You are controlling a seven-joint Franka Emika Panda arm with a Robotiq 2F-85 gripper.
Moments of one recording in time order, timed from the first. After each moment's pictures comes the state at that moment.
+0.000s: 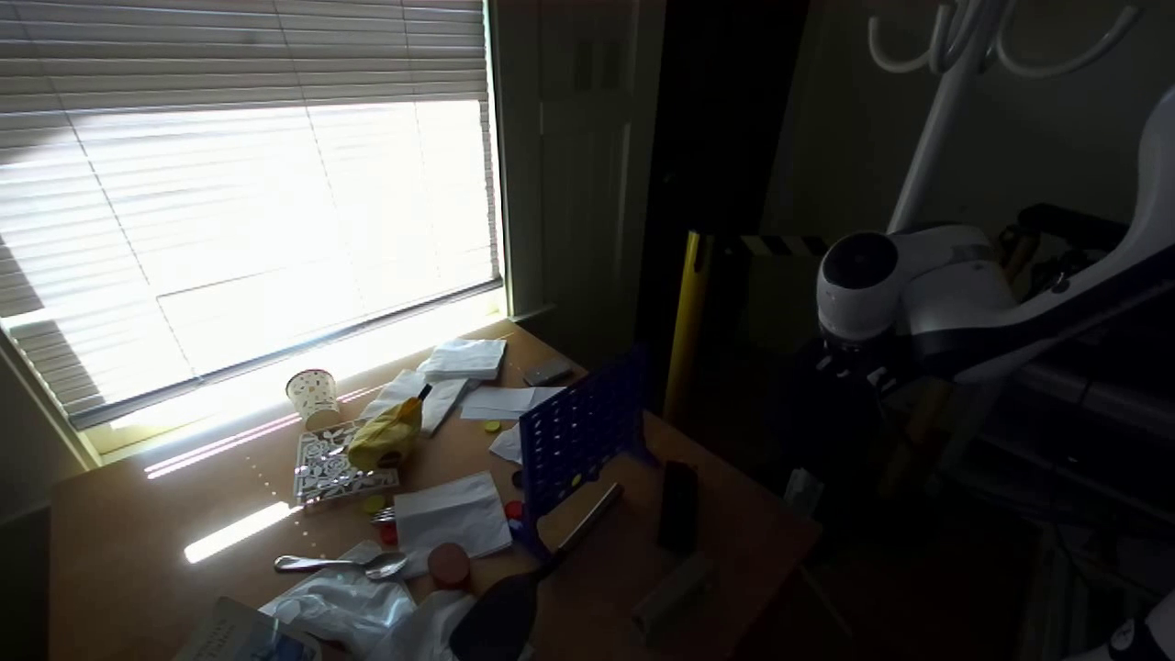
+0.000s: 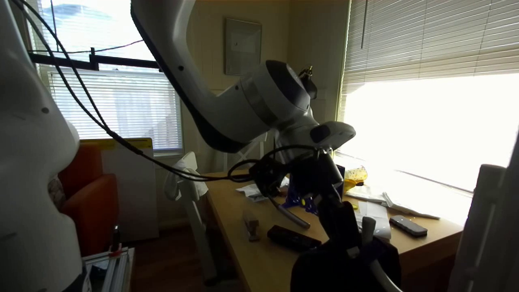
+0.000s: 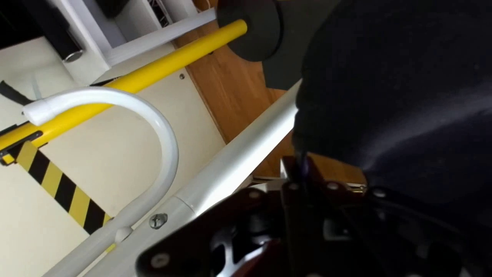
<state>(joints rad) -0.06 -0.13 -0.11 -2.58 -1.11 2.28 1.15</state>
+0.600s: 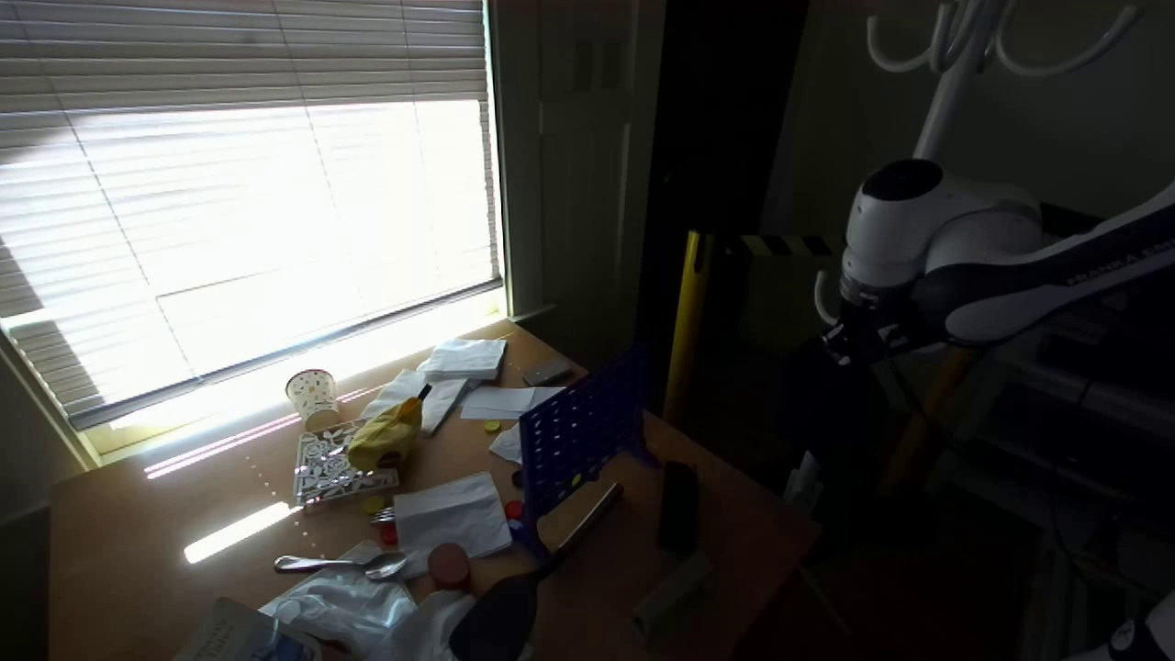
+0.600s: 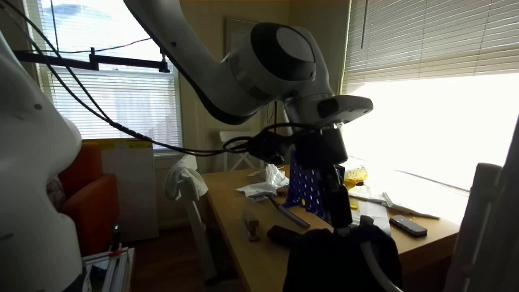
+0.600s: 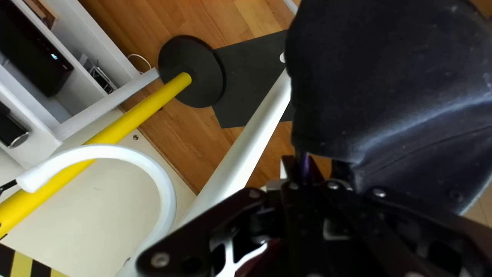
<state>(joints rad) -0.10 -0.26 -0.13 -2.58 -0.75 2.33 0.95</state>
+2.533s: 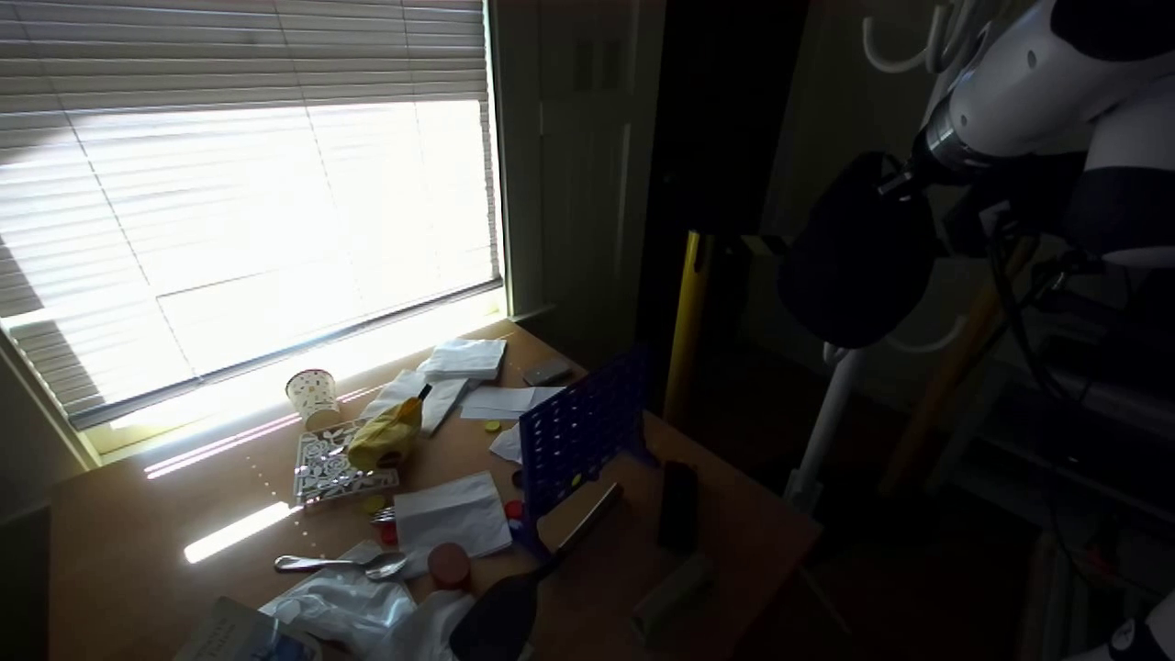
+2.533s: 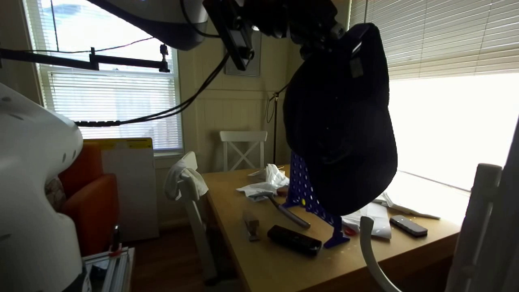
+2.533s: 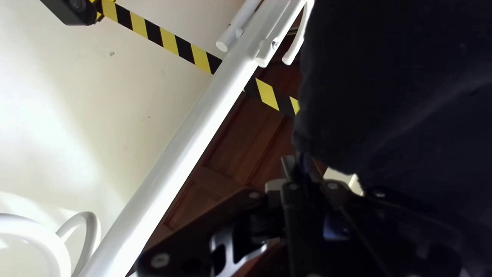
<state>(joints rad) -0.12 -0.74 0.17 -2.53 -1.00 2.10 0.92</state>
